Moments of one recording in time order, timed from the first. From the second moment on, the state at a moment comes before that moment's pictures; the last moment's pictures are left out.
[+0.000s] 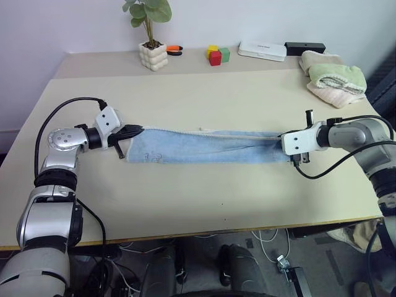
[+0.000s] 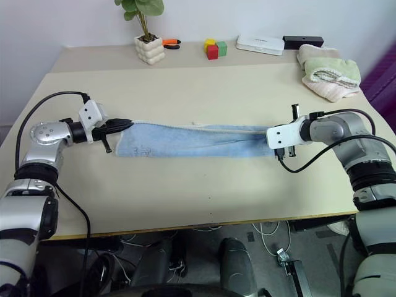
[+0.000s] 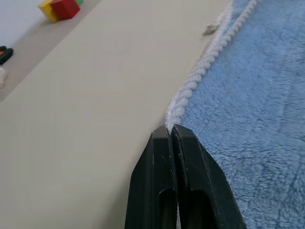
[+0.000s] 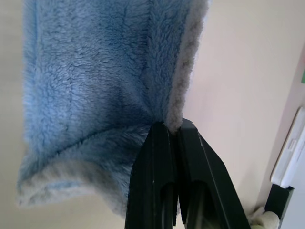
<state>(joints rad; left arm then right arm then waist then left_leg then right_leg) -0.88 0.65 0.01 1.09 -0.04 -0.48 -1.13 -0.81 -0.93 0.31 0.69 -0.46 -0.56 0.85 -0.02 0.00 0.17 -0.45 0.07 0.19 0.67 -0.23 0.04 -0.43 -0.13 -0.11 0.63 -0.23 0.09</state>
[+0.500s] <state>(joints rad) -0.92 0.61 -0.01 1.19 0.02 -0.47 -1.05 -0.88 -0.86 0.35 0.82 -0.53 -0.58 0.73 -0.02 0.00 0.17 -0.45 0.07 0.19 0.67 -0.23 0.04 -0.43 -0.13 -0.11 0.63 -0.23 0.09</state>
